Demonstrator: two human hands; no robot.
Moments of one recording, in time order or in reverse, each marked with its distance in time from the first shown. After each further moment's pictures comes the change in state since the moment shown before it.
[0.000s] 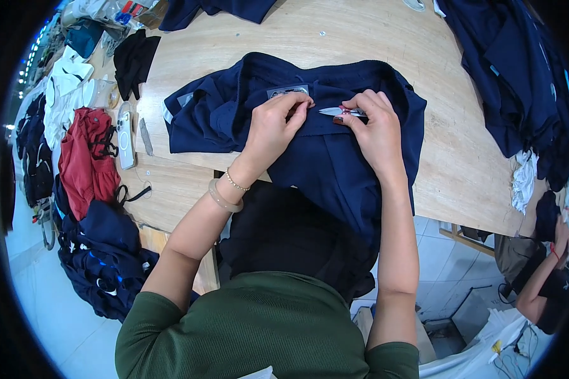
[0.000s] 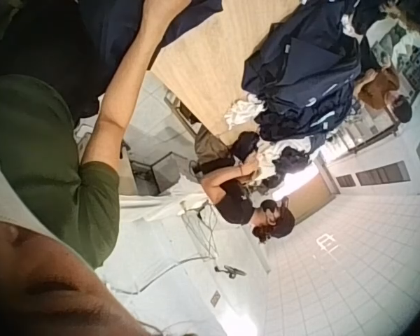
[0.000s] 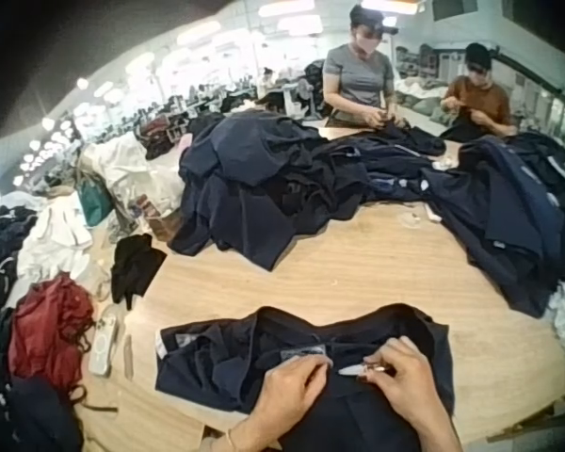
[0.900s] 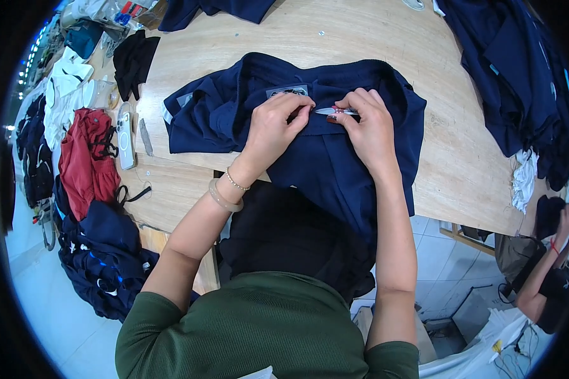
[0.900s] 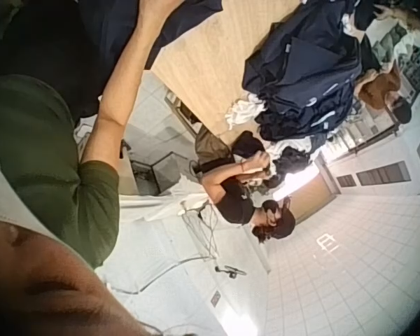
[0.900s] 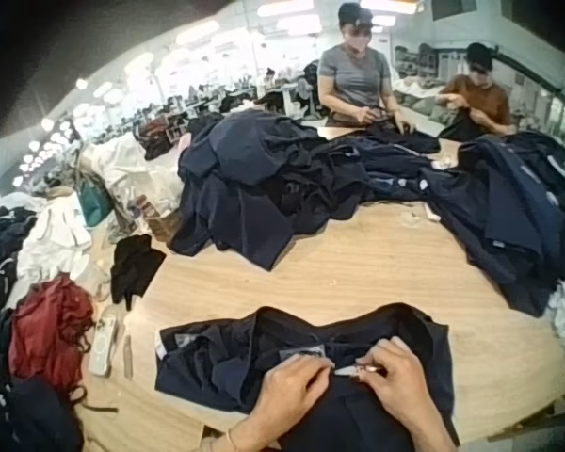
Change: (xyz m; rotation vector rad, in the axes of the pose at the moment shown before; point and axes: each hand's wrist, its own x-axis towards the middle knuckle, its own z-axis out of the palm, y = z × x) left_hand 0.001 -0.003 0.002 0.088 0.015 0.121; right_hand 0.002 -0.001 0.008 0.003 -0.049 0.004
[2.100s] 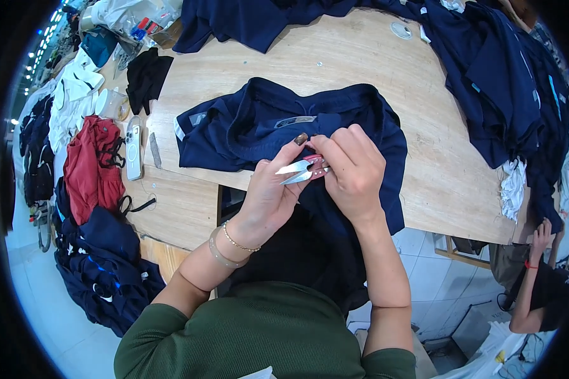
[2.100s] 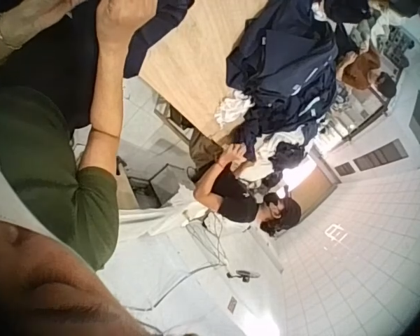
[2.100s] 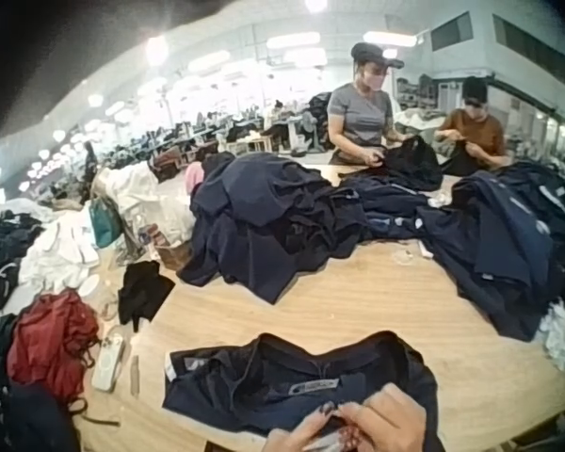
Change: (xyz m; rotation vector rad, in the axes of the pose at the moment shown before) left_hand -0.008 0.103 -0.037 -1.570 0.146 -1.062; right_hand -0.018 -0.075 -0.020 -0.079 0.319 -0.454
